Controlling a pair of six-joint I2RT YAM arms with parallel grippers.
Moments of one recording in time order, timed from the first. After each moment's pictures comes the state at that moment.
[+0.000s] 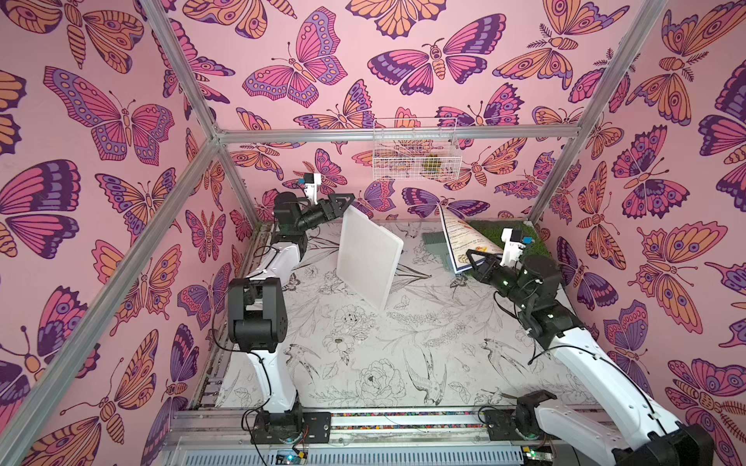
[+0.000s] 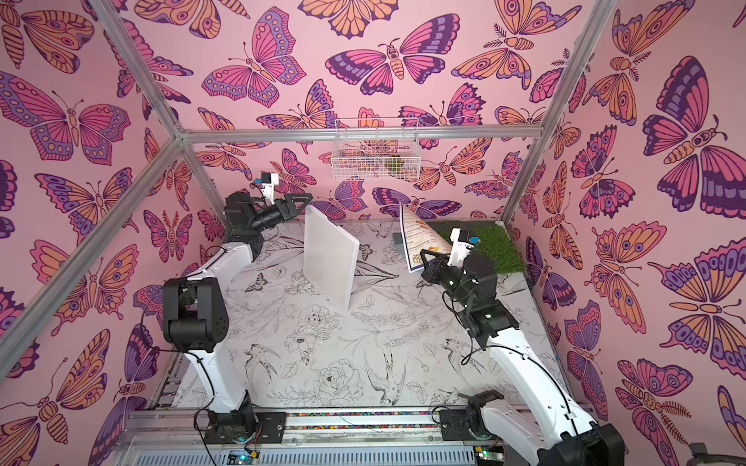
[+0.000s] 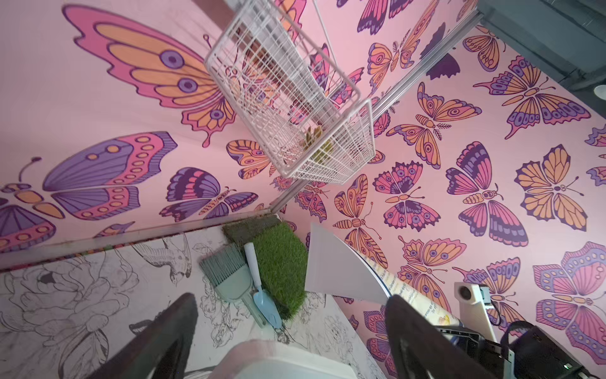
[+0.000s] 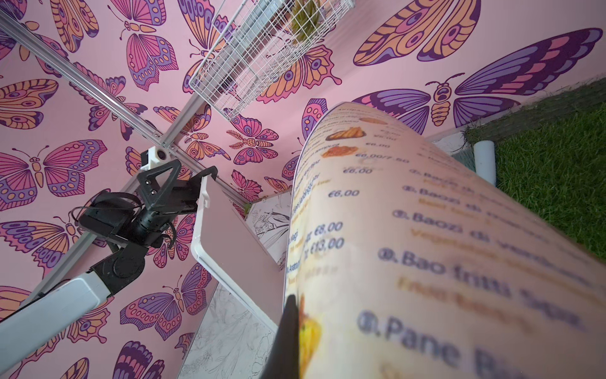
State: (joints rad) left arm -0.01 1.97 1.53 0.52 1.00 -0.85; right arm 0.29 0.99 0.79 0.04 -0.23 0.68
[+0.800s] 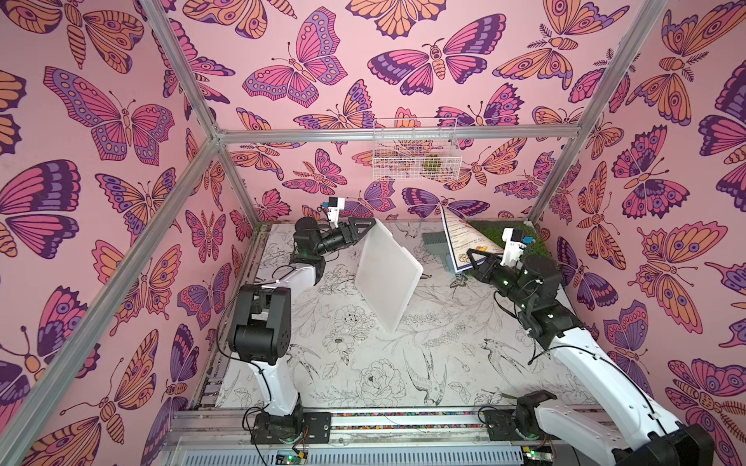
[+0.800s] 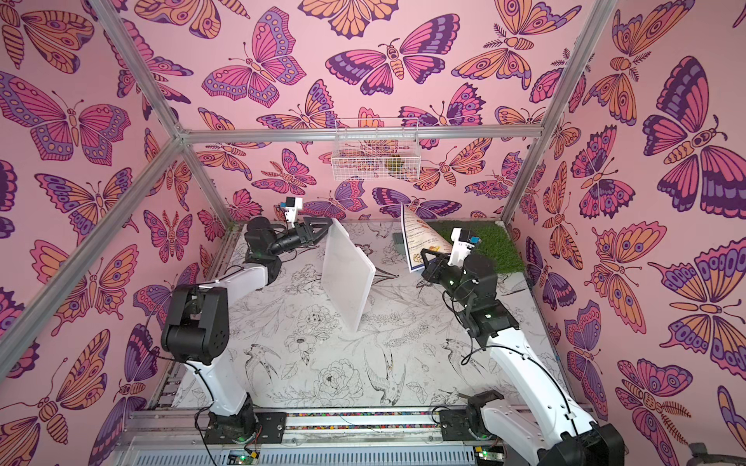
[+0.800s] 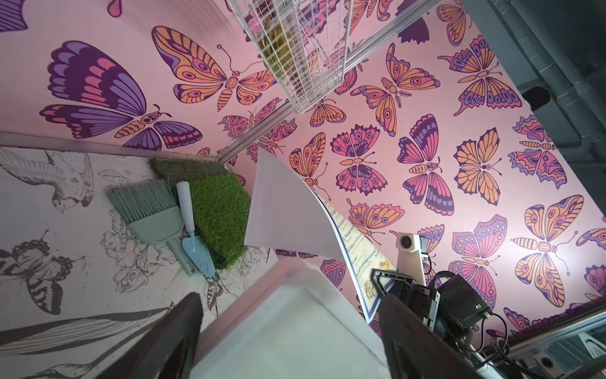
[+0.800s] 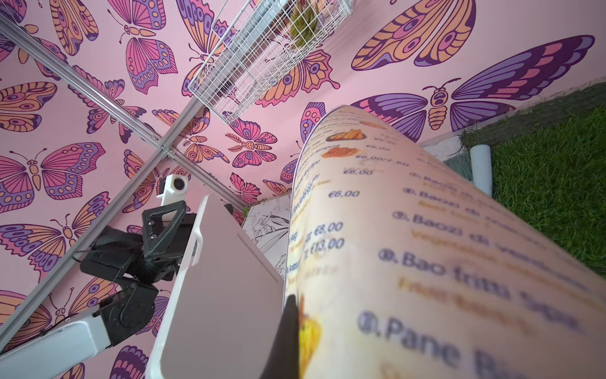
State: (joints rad) left arm -0.16 1.81 1.17 0.77 1.01 -1.05; right arm 0.29 0.99 0.79 0.05 -0.22 0.68
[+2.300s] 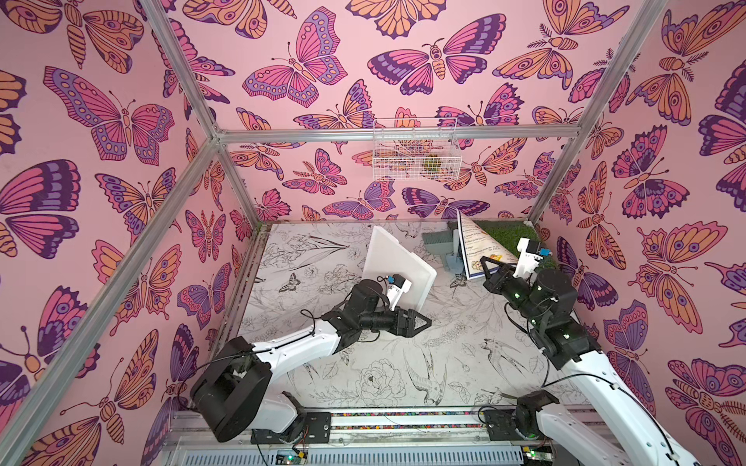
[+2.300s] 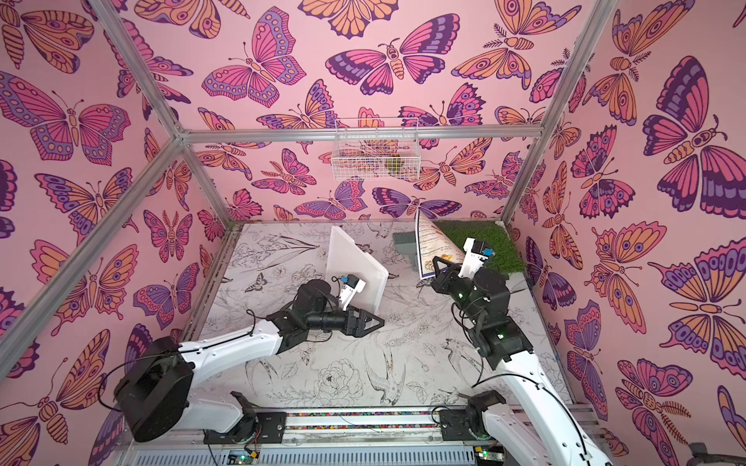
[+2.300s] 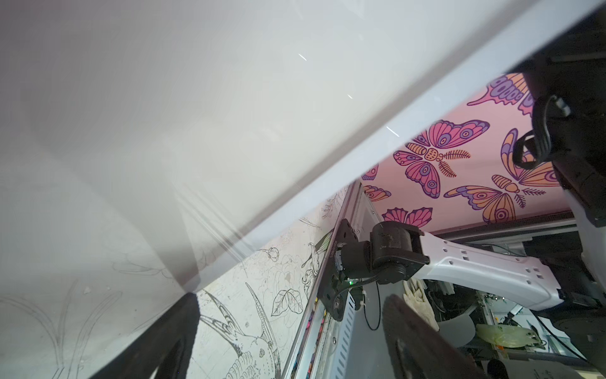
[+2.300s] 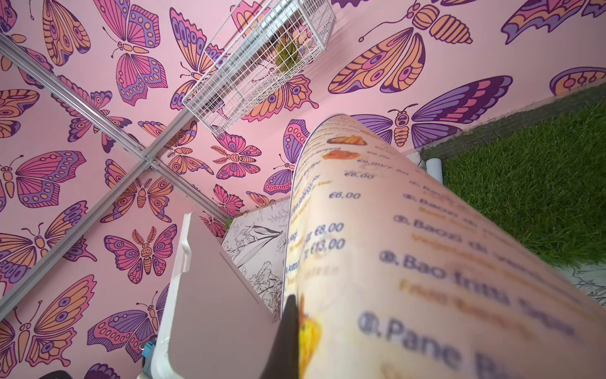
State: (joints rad) left arm -0.76 1.42 0.75 0.21 0.63 -0.63; right arm 0.29 0.81 0.74 -0.07 -0.11 0.64
